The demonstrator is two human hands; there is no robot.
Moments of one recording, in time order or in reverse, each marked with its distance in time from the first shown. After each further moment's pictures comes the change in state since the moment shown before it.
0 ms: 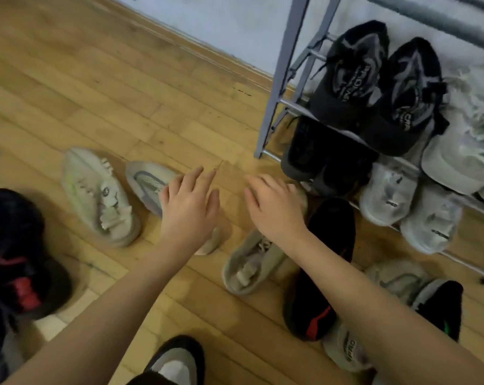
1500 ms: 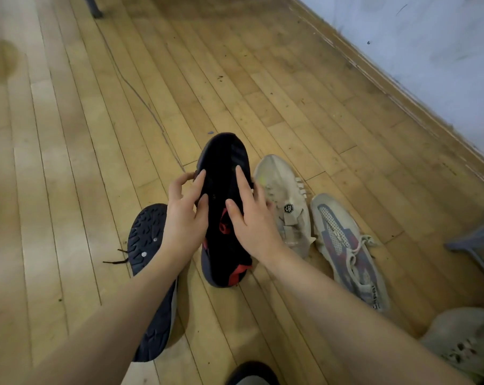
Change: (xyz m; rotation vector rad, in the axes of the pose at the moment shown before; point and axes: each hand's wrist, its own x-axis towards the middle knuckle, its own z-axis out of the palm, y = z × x) left_hand -0.078 -0.280 -0.103 -0.396 0.467 -0.470; right_hand 0.065 -0.310 0.140 0.461 -0.242 -0.476
